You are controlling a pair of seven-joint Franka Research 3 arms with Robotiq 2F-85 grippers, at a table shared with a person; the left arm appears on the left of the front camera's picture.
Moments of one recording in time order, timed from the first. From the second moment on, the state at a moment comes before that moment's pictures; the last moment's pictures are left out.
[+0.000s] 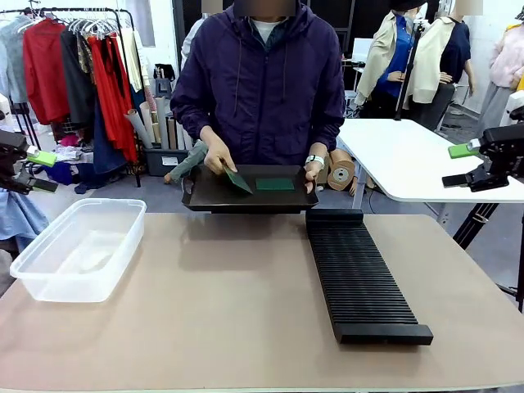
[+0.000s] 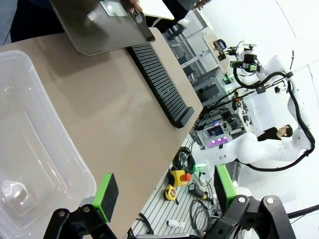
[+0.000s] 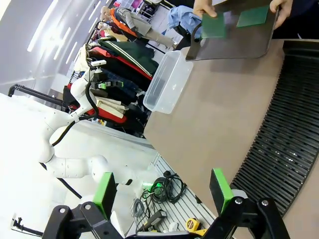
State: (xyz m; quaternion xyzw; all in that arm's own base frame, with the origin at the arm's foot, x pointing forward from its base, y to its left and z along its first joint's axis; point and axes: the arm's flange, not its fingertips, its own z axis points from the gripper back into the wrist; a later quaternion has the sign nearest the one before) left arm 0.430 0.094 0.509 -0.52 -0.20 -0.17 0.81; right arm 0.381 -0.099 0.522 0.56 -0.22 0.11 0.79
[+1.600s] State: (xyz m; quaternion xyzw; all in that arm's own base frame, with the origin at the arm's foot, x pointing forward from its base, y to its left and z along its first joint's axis) left arm 0.449 0.077 0.488 -0.55 -0.18 -0.15 0.80; right arm 0.381 -0.099 0.522 0.56 -0.22 0.11 0.79
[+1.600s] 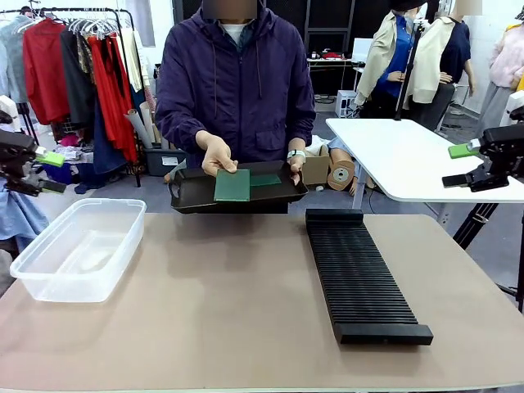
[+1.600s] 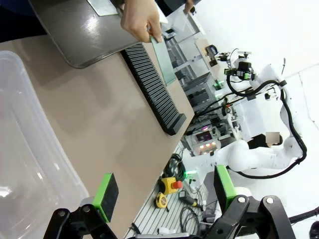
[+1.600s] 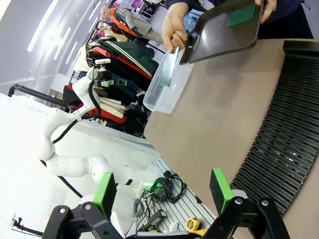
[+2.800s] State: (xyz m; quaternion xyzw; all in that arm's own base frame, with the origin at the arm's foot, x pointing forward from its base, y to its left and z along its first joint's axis) left arm 0.537 -0.115 0.400 -0.65 -0.13 -0.13 0.74; right arm 0.381 -0.099 0.522 0.56 -0.22 0.11 0.79
